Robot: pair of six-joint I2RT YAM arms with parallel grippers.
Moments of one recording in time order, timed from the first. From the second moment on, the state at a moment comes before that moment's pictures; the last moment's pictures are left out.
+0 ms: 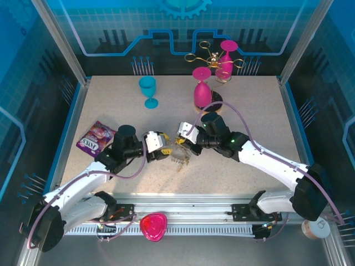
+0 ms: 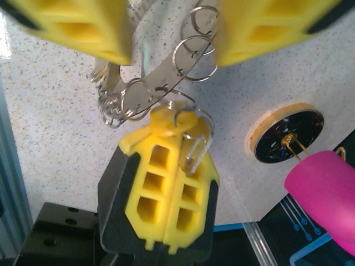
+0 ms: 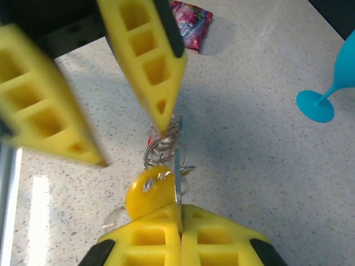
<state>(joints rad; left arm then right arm) -0.49 0.98 0.56 0.02 0.58 0.49 0.74 1.31 0.97 -0.28 -0.33 -0.45</state>
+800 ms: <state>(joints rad) -0.43 0.57 0.48 0.00 -0.35 0.06 0.80 1.83 1.31 -0.22 -0.33 -0.44</state>
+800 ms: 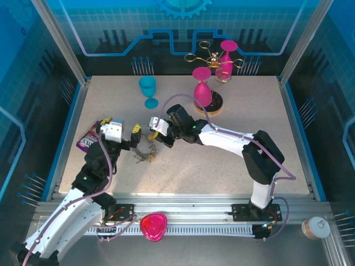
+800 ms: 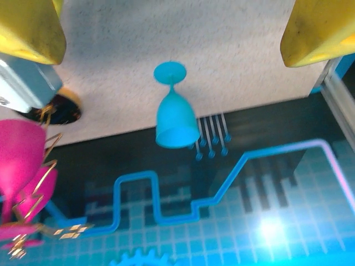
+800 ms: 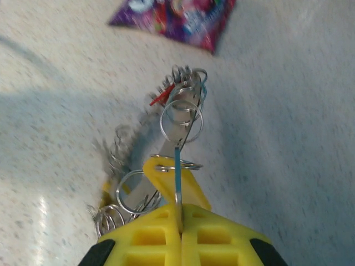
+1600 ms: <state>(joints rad) -0.25 0.95 0.41 0.14 -0.37 -0.06 0.59 1.38 0.87 -0.54 0.38 -0.60</state>
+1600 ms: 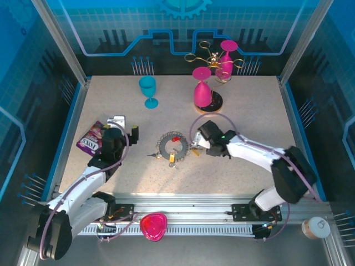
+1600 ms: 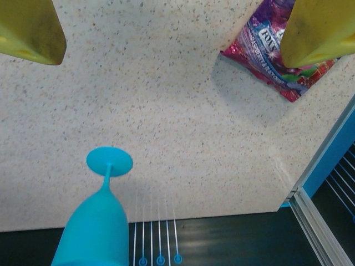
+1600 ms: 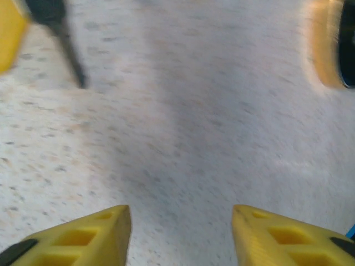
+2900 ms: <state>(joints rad) -0.09 1.59 0.34 0.93 -0.25 -0.06 0.01 1.54 0.38 0.81 -0.20 -0.06</state>
